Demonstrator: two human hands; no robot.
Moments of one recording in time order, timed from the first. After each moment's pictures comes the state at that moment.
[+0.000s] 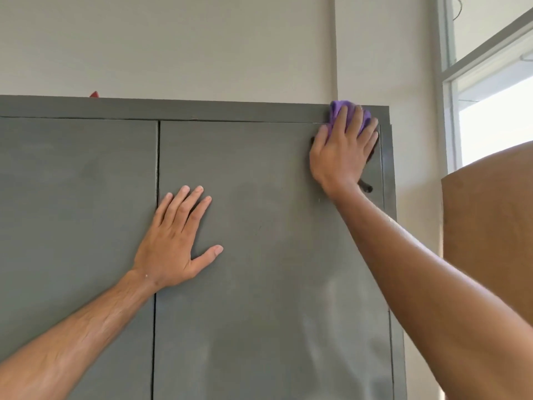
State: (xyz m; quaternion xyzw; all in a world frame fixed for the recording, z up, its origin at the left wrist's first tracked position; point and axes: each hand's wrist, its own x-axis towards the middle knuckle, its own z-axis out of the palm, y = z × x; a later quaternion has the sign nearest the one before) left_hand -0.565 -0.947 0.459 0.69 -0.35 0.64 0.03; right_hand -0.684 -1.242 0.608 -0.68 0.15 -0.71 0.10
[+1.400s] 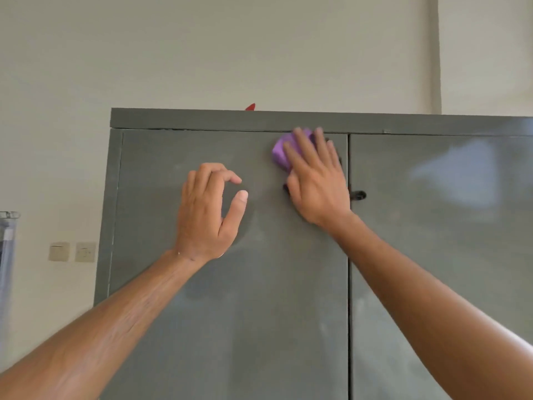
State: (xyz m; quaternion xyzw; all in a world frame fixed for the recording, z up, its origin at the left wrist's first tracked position) left_hand -0.526 -0.686 0.520 0.58 -0.36 0.67 0.29; right_hand -0.557 -0.909 0.581 -0.75 -0.10 -0.64 -0.12
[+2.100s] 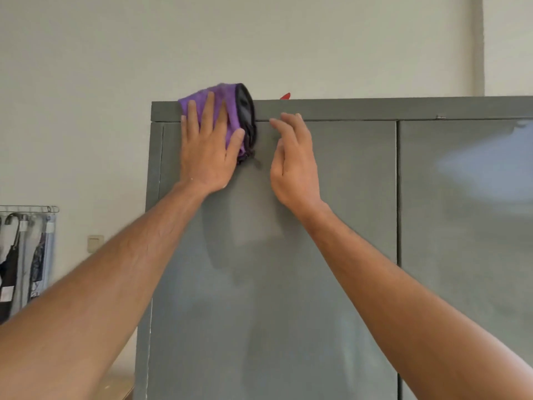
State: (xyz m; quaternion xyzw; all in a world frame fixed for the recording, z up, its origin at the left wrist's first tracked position) left_hand -0.447 -0.617 0.612 0.75 -0.18 0.62 0.17; right_hand -0.512 -0.788 0.583 -0.66 -0.25 -0.68 0.21
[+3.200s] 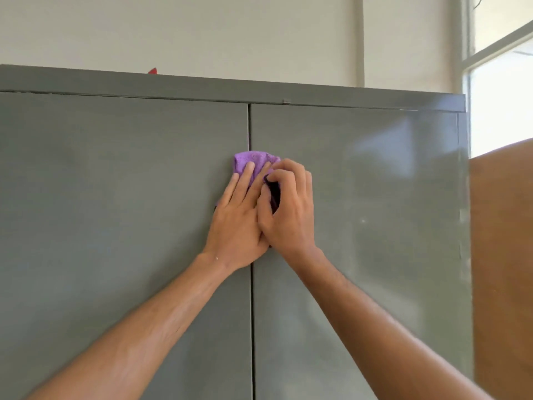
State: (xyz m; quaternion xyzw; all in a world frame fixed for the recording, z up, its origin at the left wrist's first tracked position) left_hand -0.551 -0.889 0.478 0.68 -0.40 0.61 0.08; right_hand -0.608 -0.992 0.488 -0.64 -0.15 -0.74 0.15
